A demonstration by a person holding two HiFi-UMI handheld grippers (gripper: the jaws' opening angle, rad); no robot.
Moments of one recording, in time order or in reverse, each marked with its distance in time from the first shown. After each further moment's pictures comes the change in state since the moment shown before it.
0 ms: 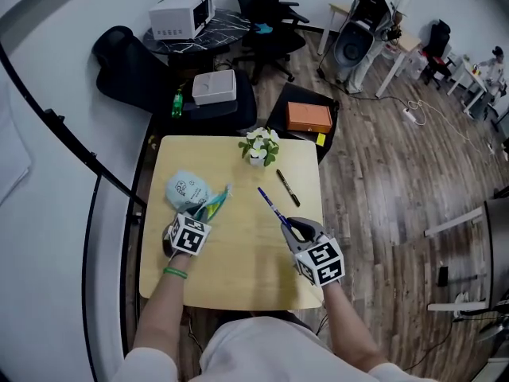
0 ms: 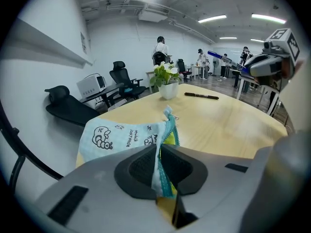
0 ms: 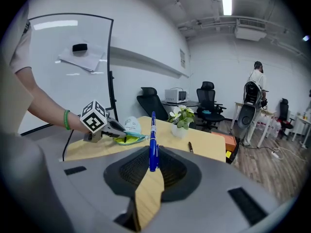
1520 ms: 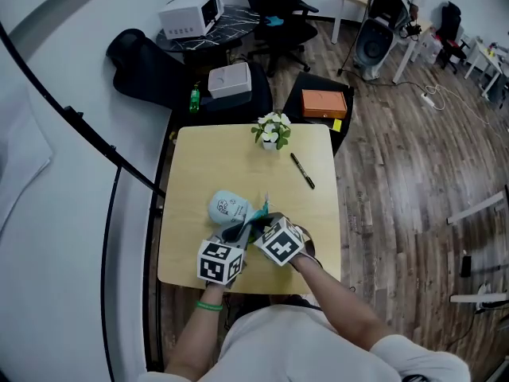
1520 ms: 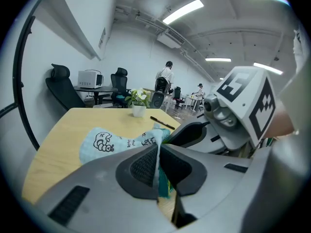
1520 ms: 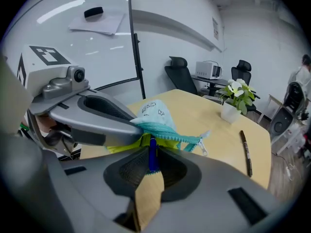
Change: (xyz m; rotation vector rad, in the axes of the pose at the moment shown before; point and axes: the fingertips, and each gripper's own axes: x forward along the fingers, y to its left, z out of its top) left arm -0.090 -0.132 0.028 -0.288 -0.244 -0.208; right arm 0.077 0.118 -0.051 -0.158 0.331 0.254
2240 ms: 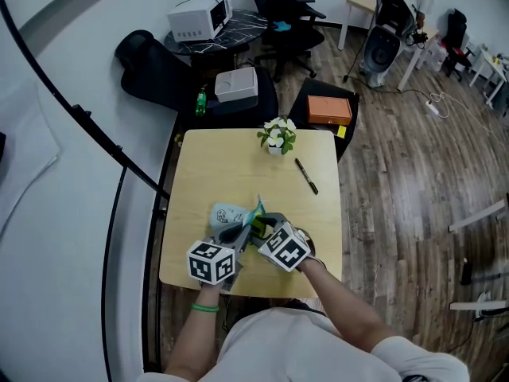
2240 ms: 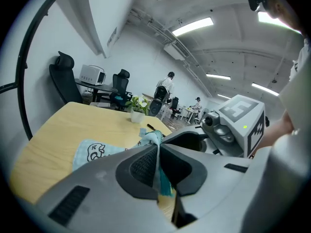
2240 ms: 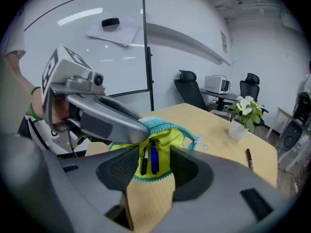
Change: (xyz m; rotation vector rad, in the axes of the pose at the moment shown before) left arm -0.017 0.002 0.020 -0.138 -0.090 -0.086; right arm -0.009 0.014 0.027 -0.099 -0.155 0.071
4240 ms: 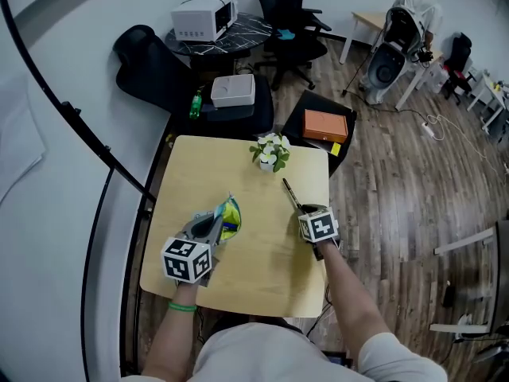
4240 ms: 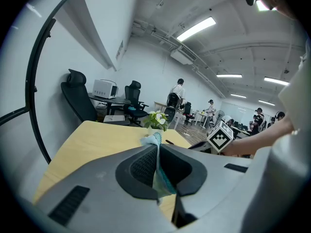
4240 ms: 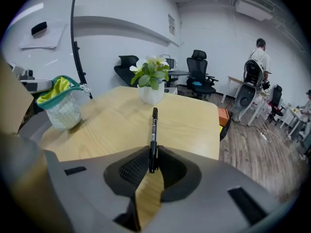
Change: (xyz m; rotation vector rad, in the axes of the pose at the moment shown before) left arm 0.003 0.050 0.060 0.035 -0.092 0.175; right arm -0.046 -0.220 -0.111 0.384 0.164 -0.385
